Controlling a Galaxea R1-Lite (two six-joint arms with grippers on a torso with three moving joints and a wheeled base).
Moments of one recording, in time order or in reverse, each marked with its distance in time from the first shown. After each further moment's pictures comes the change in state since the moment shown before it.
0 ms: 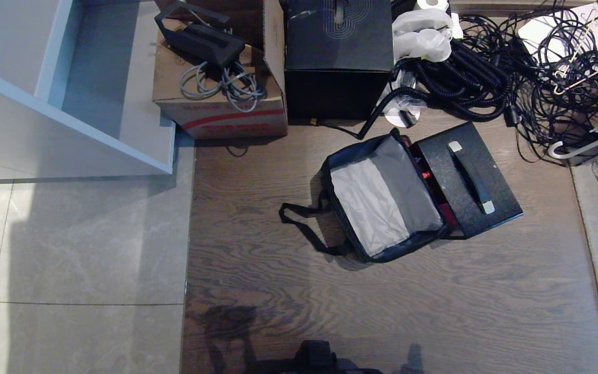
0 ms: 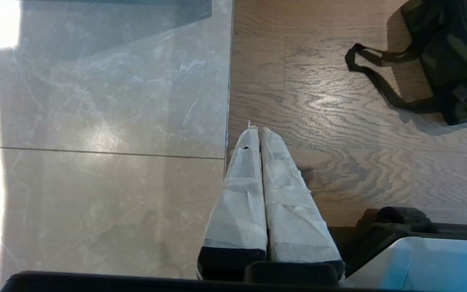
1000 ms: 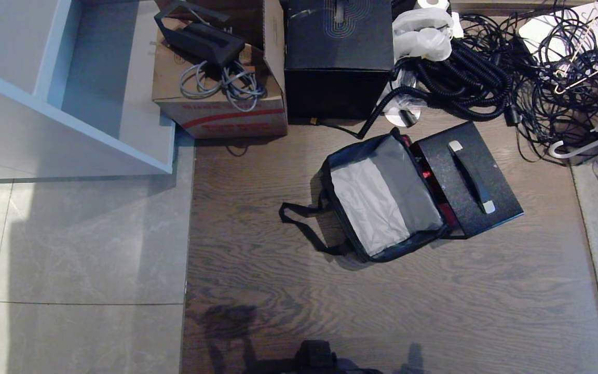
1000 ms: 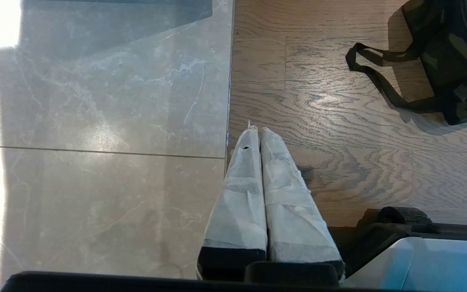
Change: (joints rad) left arm 0.000 0.000 0.000 0.000 0.000 0.000; right arm 0.000 0.000 0.000 0.001 0.000 0.000
